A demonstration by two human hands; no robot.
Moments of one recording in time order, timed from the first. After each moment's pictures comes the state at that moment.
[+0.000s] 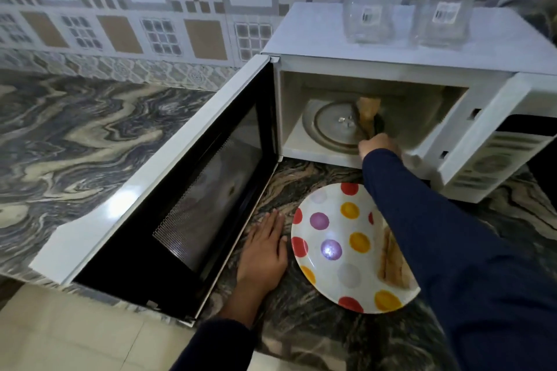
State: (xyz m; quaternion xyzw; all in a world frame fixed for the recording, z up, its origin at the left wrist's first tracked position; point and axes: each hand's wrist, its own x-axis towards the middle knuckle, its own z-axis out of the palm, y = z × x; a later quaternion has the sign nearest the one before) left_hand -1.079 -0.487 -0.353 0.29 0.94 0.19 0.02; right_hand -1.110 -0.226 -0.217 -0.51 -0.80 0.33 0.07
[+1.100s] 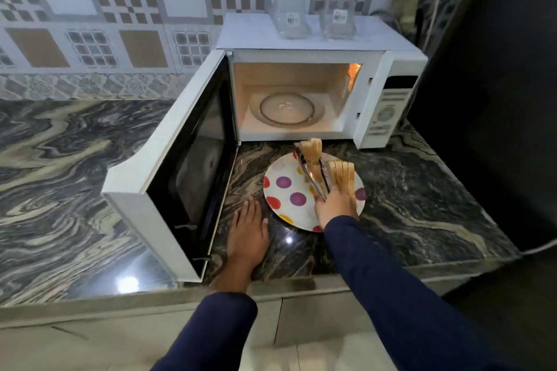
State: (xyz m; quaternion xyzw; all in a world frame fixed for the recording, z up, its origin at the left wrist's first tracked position) left_hand -1.048 -0.521 -0.351 0.39 0.91 0.14 0.06; right_hand -0.939 -0.388 -0.261 -0.53 -0.79 0.29 0.10
